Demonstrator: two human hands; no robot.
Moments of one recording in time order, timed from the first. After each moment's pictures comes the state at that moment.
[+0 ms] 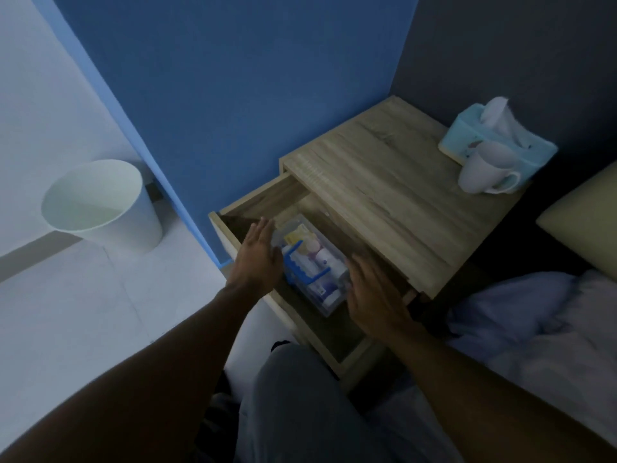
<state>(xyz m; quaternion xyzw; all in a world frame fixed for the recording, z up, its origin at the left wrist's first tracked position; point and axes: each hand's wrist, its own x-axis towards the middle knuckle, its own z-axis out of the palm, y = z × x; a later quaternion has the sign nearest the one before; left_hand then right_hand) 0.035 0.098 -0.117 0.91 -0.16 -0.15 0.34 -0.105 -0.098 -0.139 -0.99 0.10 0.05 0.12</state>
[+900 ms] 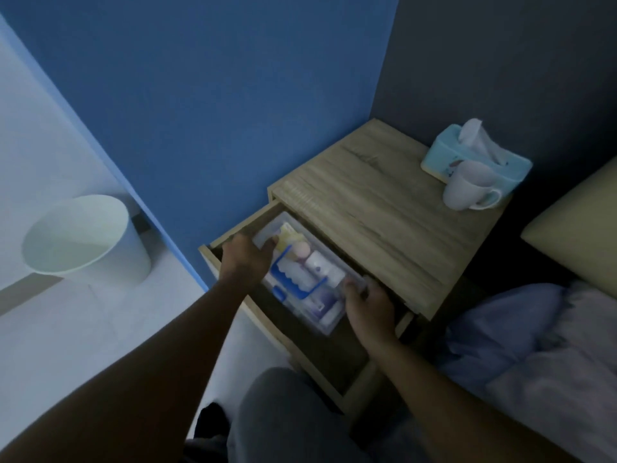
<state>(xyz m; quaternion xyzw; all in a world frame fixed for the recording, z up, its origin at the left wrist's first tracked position) 0.079 0.074 -0.062 0.90 -0.04 -0.16 0.40 -0.083 -0.072 -0.113 -0.72 0.42 -0.07 0.55</state>
